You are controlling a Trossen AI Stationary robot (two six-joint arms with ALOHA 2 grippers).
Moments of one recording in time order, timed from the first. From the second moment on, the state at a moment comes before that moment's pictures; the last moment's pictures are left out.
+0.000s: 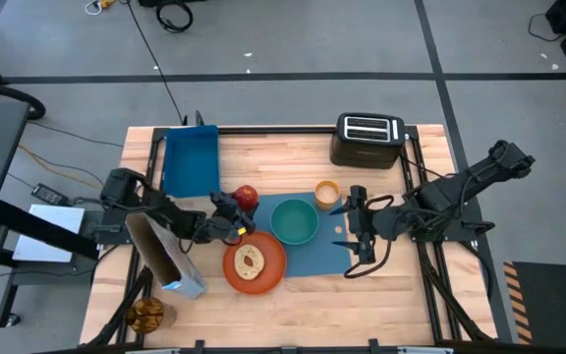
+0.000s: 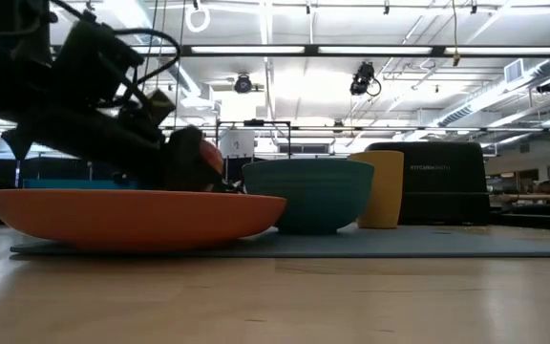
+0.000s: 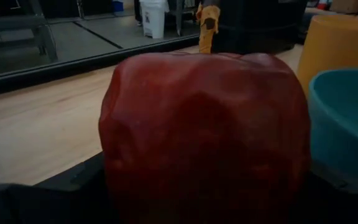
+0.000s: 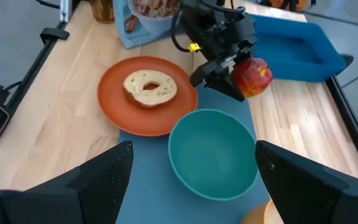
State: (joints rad) left arm -0.21 1.80 0.36 1.02 -1.01 -0.47; right arm 0.47 1.19 1.12 -0.61 0.43 0.13
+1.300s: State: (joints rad) left arm -0.18 1.95 0.36 1.11 -0.95 -0.39; right arm 0.42 1.23 1.12 -0.59 0.42 0.17
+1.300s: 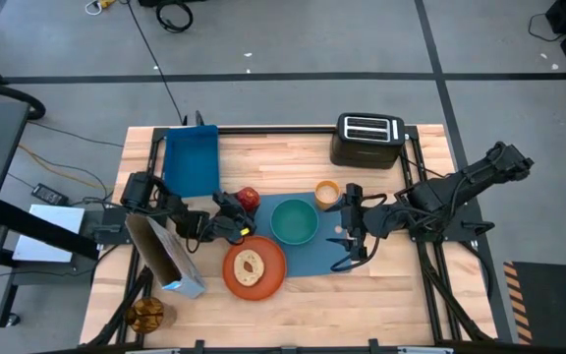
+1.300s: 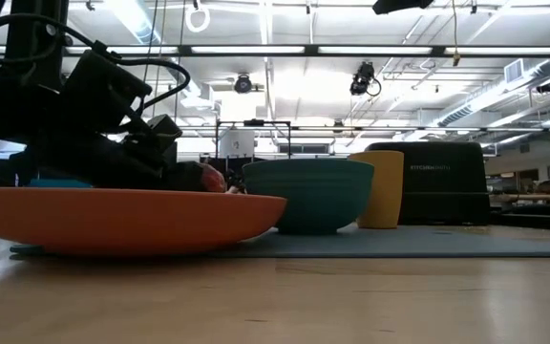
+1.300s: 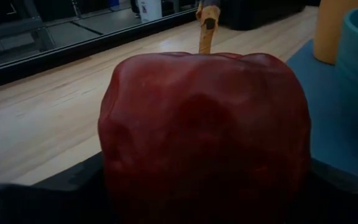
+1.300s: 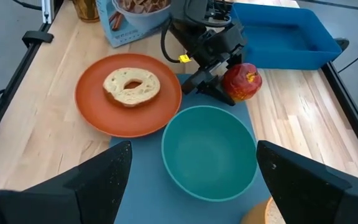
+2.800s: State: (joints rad) left arm -0.18 1.74 0.36 1.13 -0.96 -0.15; right arm 0.42 1.22 1.12 -0.60 0.35 0.22
